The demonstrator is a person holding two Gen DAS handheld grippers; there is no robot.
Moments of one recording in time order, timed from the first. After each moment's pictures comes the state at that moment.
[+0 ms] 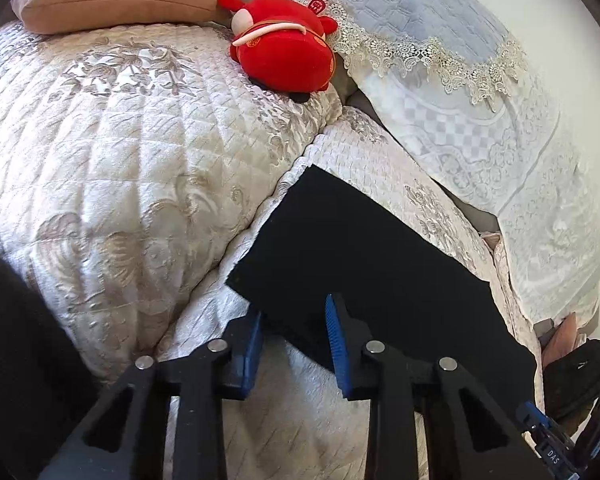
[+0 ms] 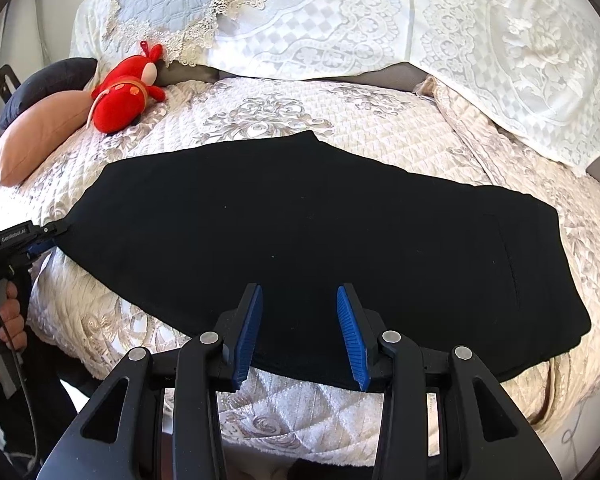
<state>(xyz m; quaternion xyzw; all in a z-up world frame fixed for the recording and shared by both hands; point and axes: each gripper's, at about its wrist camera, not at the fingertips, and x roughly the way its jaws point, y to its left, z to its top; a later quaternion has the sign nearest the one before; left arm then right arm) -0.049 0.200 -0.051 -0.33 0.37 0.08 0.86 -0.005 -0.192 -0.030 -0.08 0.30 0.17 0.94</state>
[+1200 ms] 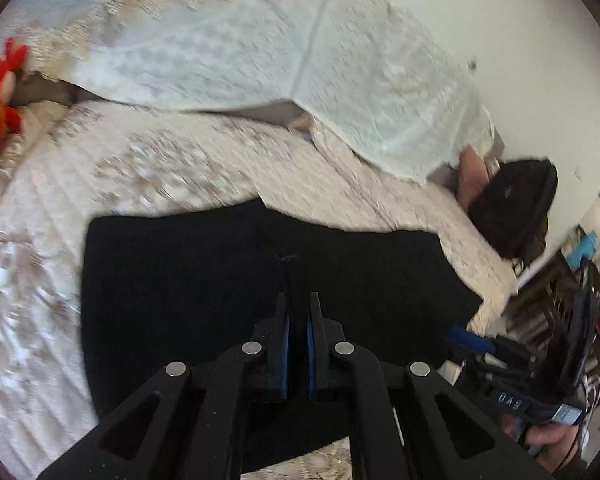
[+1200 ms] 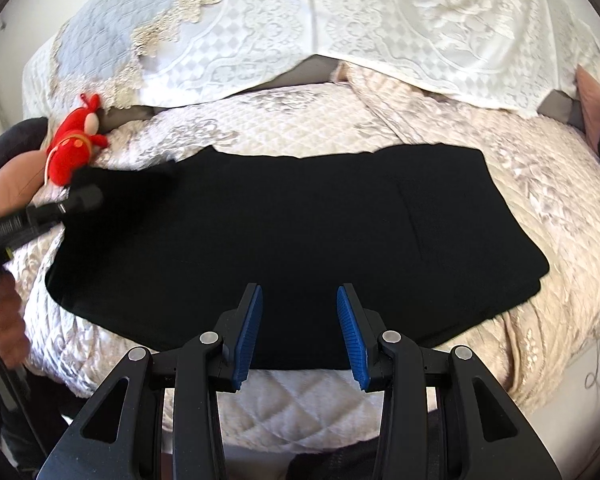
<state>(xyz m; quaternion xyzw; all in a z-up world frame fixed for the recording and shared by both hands) 0.023 -0.016 0.005 -0.14 0.40 -0.24 0.87 0.001 -0.286 -0.035 0.02 0.30 0.11 0.95</state>
